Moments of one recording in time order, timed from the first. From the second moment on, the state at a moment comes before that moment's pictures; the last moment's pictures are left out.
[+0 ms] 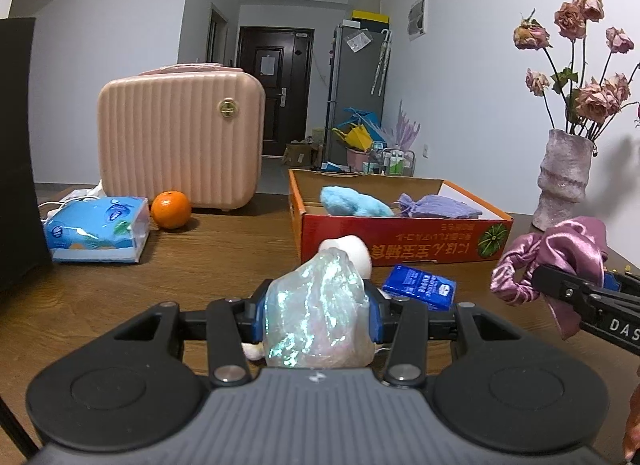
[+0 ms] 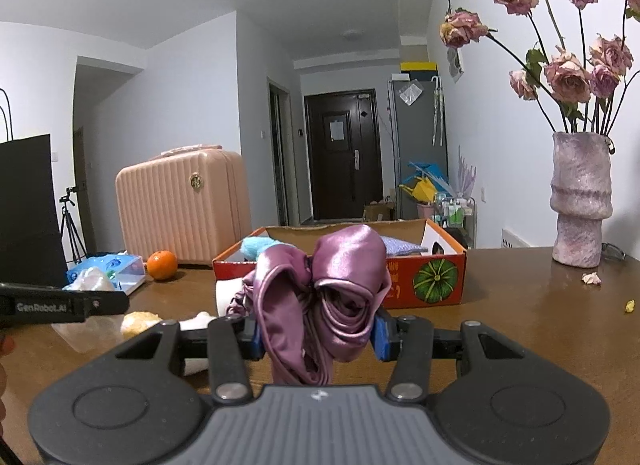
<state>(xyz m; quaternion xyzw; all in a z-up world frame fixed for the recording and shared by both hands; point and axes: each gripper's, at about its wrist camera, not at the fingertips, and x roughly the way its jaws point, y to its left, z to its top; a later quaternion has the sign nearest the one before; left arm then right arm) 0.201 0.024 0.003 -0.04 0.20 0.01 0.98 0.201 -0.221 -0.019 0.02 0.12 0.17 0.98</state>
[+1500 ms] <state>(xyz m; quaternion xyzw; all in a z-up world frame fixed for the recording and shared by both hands) 0.343 -0.038 0.041 -0.10 0.15 0.02 0.98 0.327 -0.221 -0.009 0.03 0.05 0.13 0.99</state>
